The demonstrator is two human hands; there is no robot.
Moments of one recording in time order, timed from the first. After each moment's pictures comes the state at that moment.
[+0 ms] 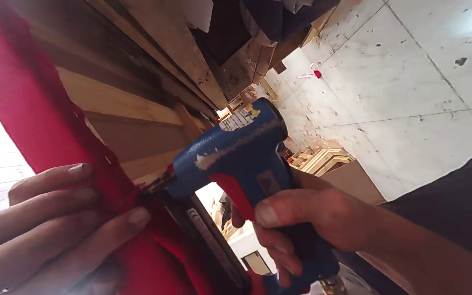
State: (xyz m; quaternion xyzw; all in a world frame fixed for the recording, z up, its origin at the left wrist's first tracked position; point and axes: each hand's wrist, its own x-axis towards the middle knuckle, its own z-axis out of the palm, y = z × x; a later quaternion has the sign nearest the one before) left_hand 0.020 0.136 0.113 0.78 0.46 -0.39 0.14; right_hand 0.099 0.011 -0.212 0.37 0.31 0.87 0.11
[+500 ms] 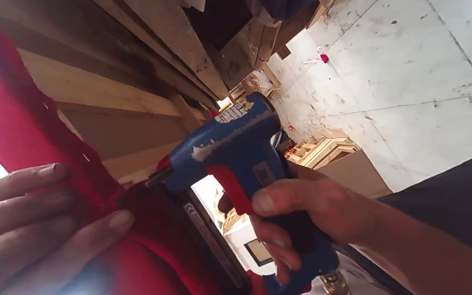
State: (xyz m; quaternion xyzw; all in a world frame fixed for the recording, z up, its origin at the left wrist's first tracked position) left_hand 0.009 0.142 0.139 0.80 0.43 -0.40 0.16; right_hand 0.088 0.001 -0.209 0.39 0.35 0.84 0.07
